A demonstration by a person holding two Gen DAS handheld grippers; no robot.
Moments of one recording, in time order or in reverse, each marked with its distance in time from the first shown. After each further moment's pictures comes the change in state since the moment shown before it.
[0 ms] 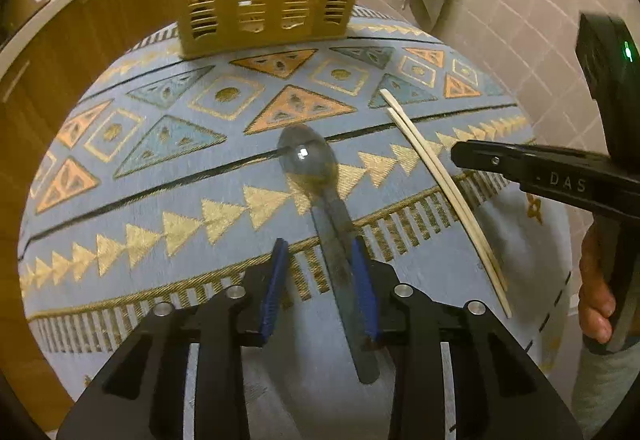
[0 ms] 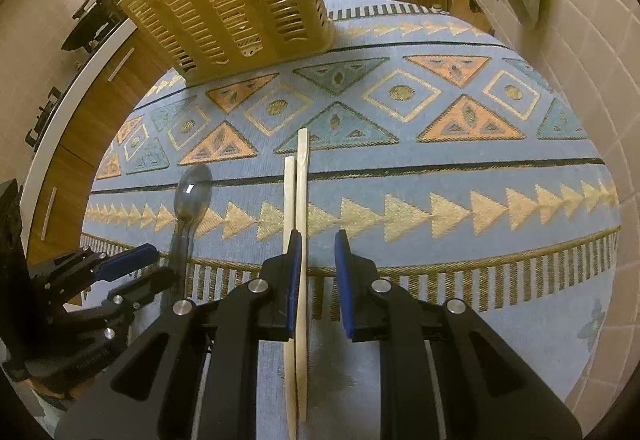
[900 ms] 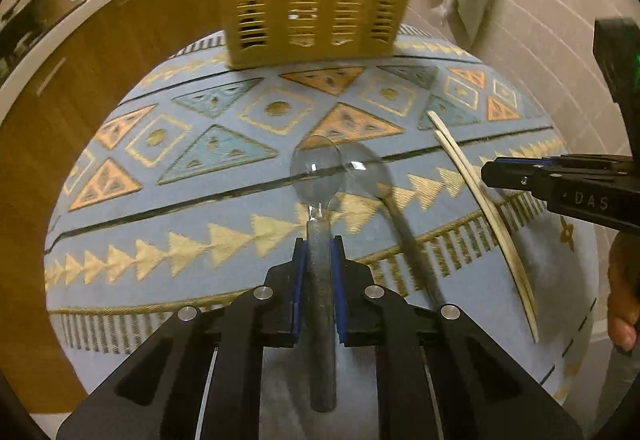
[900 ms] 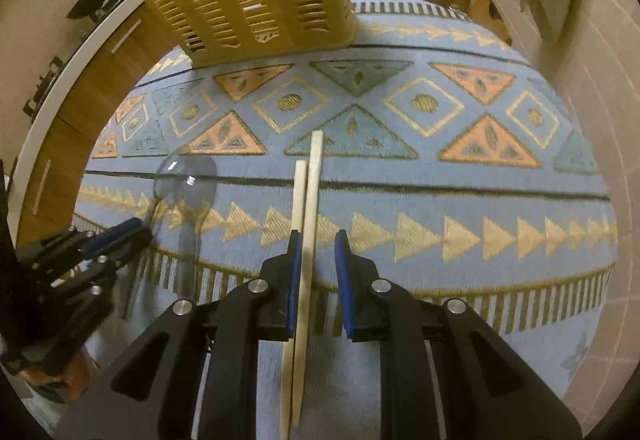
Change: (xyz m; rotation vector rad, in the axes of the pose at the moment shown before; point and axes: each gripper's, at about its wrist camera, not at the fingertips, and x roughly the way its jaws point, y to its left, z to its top) left arm -0.004 0.017 0.004 -0.063 -0.054 0.123; right arm 0.014 0.013 0.017 -0.099 0.067 -0.009
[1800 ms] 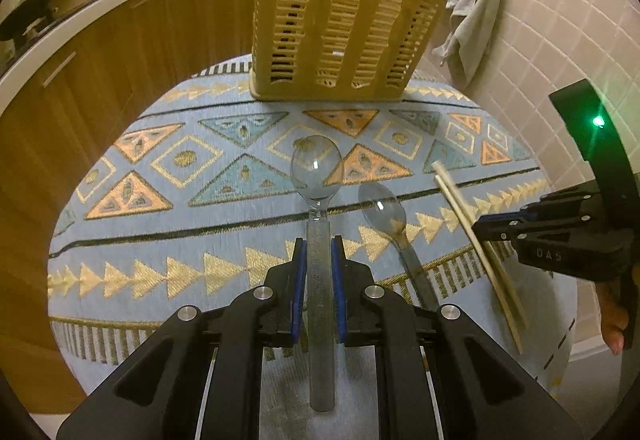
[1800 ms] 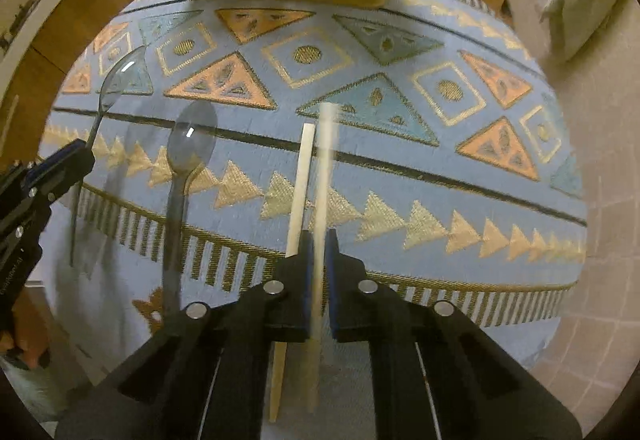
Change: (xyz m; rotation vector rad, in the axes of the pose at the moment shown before) left arm -0.022 0.020 0.004 -0.058 -0.106 -0.058; right arm 0.021 0.036 0.014 -0.123 0.216 -0.150
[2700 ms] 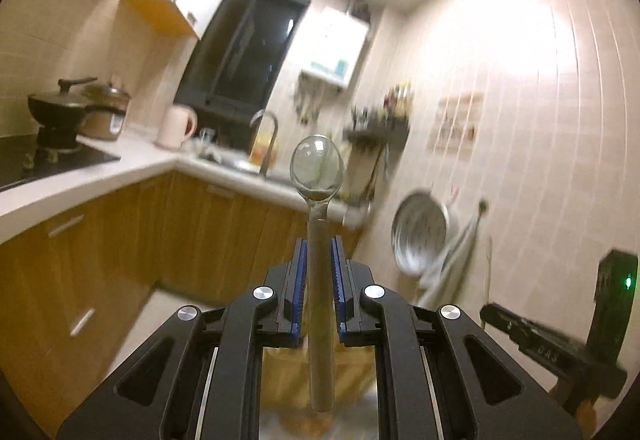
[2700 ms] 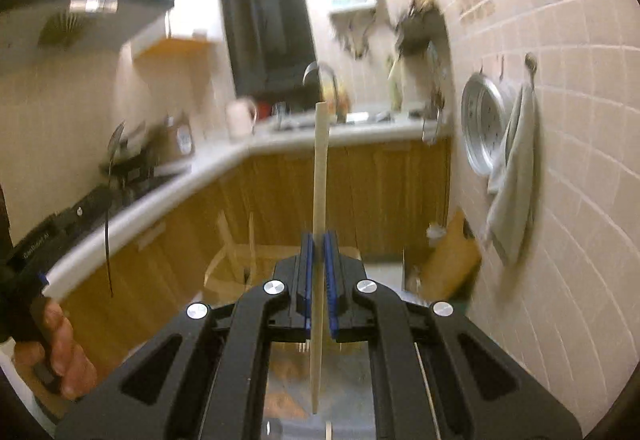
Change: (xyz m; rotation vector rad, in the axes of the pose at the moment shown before) left arm -0.136 0.024 0.140 -0.160 -0.837 -0.129; right arm -0.212 -0.024 0.034 0.155 -1.050 0.015
